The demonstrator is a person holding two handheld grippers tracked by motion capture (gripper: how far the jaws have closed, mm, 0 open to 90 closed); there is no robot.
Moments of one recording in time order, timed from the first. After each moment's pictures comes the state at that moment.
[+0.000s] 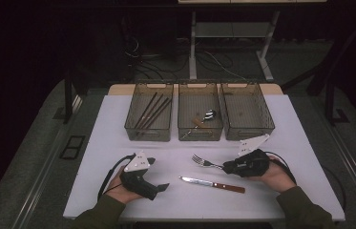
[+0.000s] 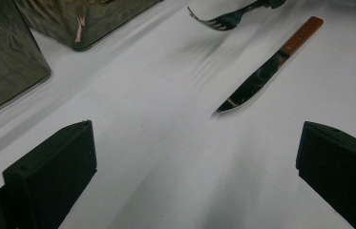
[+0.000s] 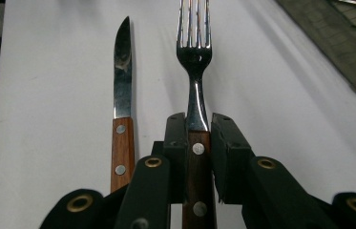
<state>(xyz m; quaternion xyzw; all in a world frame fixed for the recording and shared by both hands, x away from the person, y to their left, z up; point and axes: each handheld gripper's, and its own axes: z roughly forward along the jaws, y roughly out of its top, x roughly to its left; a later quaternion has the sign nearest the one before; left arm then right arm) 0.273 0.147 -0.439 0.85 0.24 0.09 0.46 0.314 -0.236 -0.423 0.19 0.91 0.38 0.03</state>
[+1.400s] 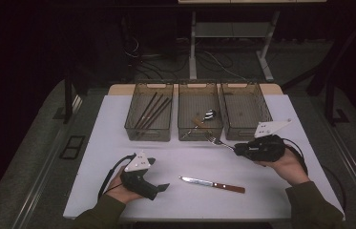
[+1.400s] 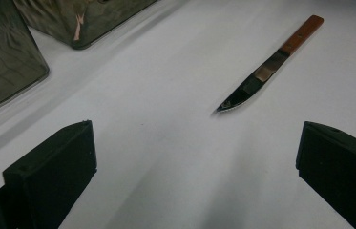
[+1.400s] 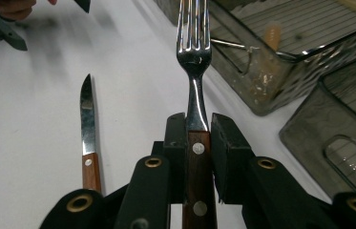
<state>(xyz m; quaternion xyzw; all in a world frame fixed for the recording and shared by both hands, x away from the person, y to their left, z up) 0.274 0.146 -0.440 0.85 0.24 0.09 0.46 0.327 -0.268 -0.380 0.25 0.87 0.42 0.08</state>
